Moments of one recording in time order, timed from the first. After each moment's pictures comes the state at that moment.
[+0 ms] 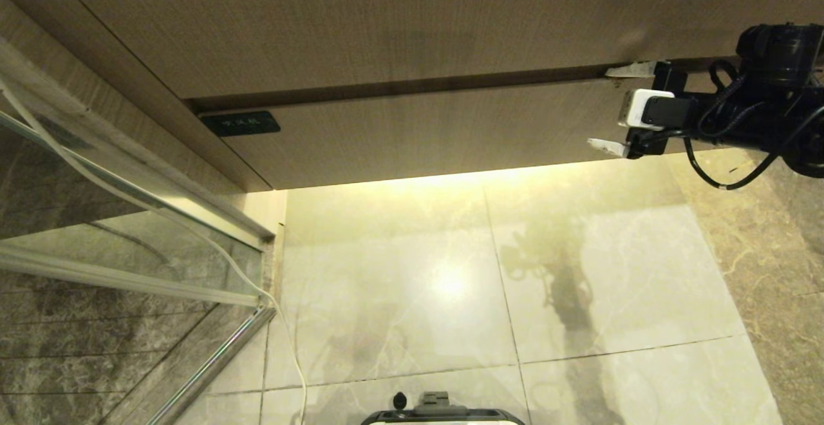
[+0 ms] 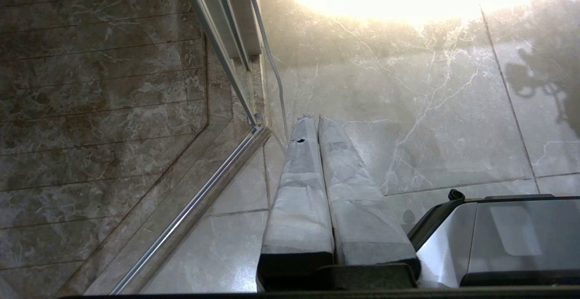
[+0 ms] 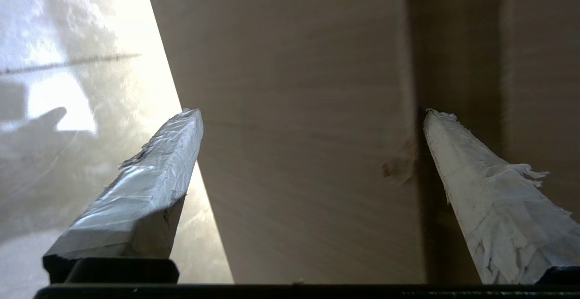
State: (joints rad) left arm 0.00 0.00 0.00 0.00 0.00 0.00; right arm 0.00 1.84 -1.39 -0.35 0.48 -1.43
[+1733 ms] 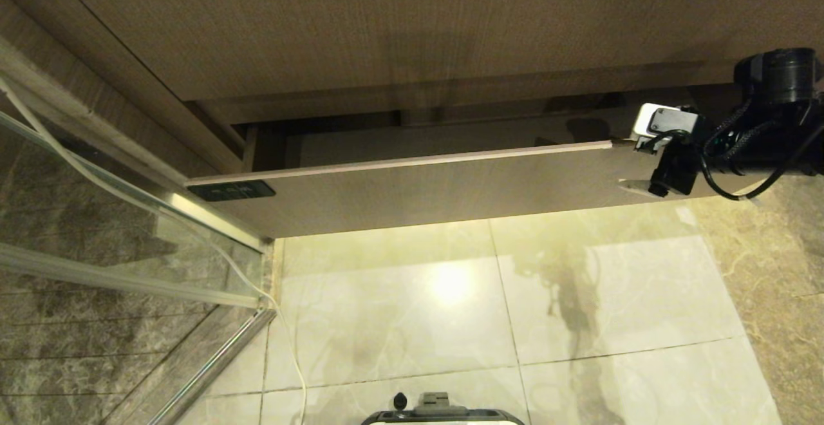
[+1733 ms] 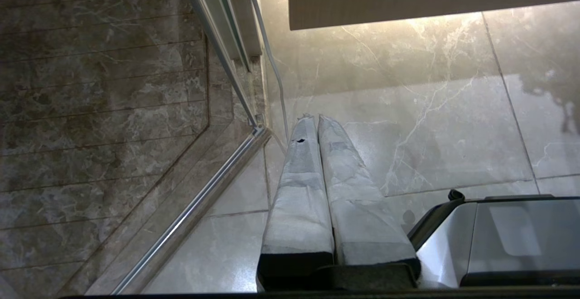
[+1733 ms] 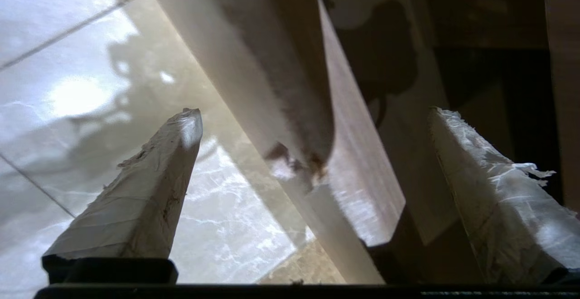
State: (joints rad) left arm 0.00 0.00 0.00 0.00 0.00 0.00; right arm -0.03 1.80 -1.34 -0.01 0.27 -1.19
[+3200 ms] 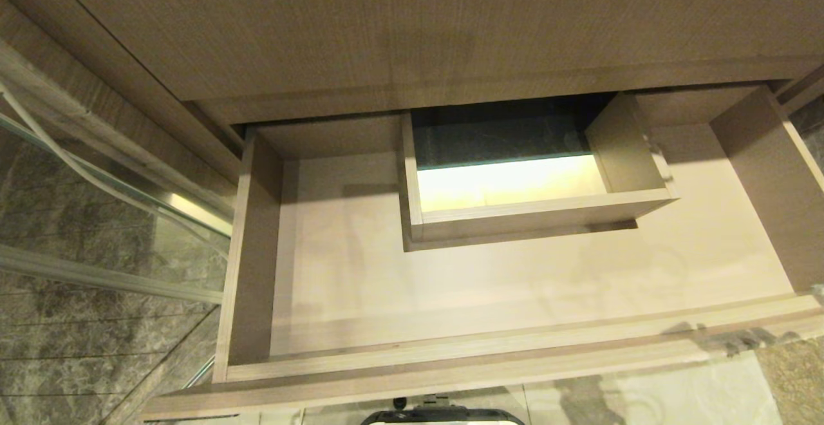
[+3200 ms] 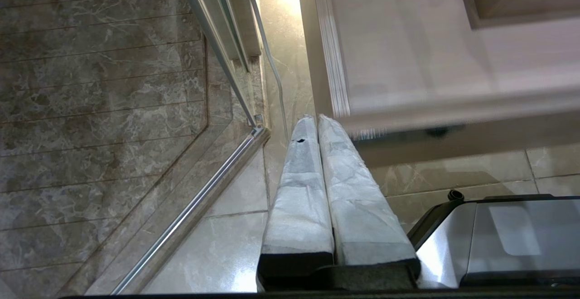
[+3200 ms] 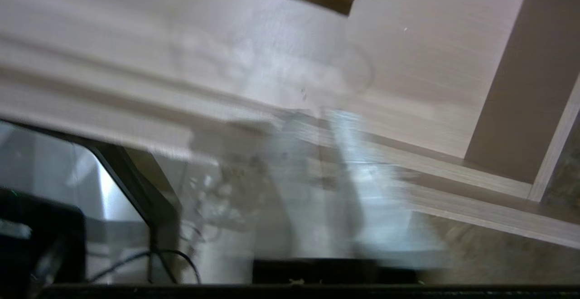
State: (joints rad) left arm 0.00 0.00 0.00 0.00 0.00 0.00; right arm -0.09 0.80 -0.62 0.17 0.16 -0.41
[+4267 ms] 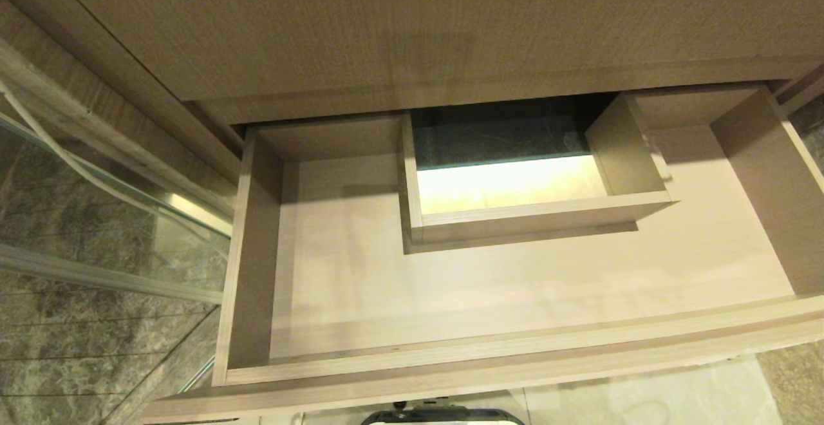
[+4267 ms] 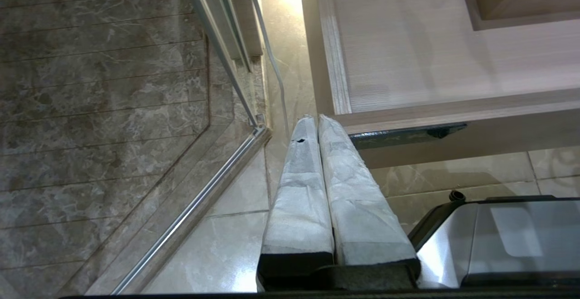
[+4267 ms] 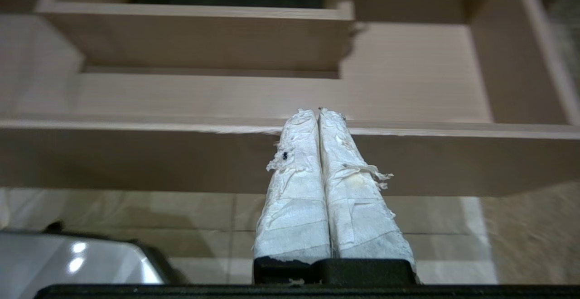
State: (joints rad) left arm 0.00 0.00 0.00 0.00 0.00 0.00; right arm 0.08 0.01 0.00 -0.19 0.00 -0.12
